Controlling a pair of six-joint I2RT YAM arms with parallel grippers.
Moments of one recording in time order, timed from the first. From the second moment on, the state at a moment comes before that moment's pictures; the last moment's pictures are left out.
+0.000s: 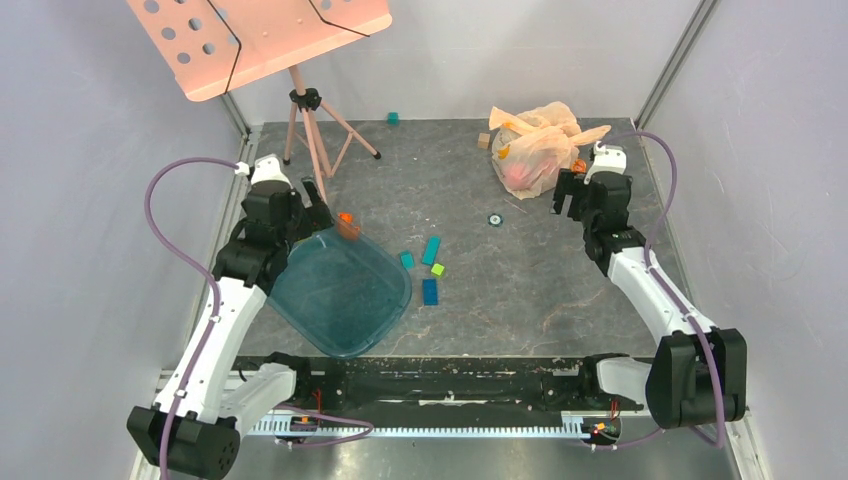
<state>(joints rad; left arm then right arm) -0.21 0.96 0.99 -0.56 -0.28 -0.42 0.09 1.21 0.77 0.02 0.25 0.10</state>
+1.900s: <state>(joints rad) -0.17 0.80 0.97 -0.74 -0.48 -0.40 -0.15 1.62 1.28 -0.02 -0.16 0.22</state>
